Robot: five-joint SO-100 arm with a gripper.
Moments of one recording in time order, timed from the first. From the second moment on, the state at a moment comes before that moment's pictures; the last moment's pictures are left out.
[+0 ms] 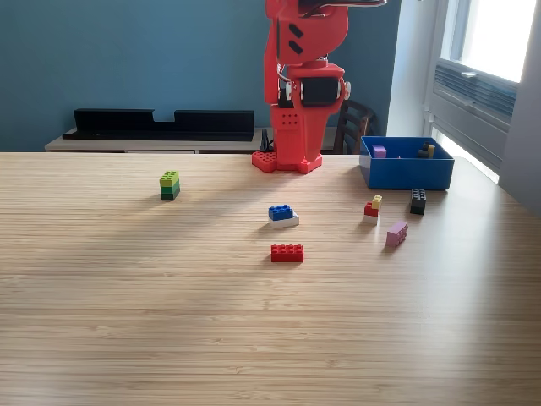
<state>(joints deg) -5.9 84.7 74.1 91.5 2.5</state>
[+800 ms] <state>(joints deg) -4.6 84.7 76.8 88.6 6.9</state>
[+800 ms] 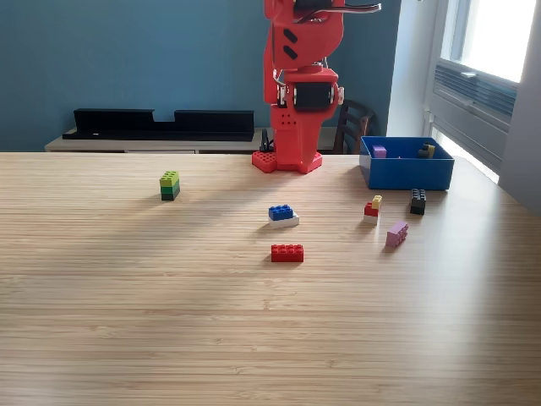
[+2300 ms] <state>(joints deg) 2.9 87.4 110.7 64.0 -28.8</state>
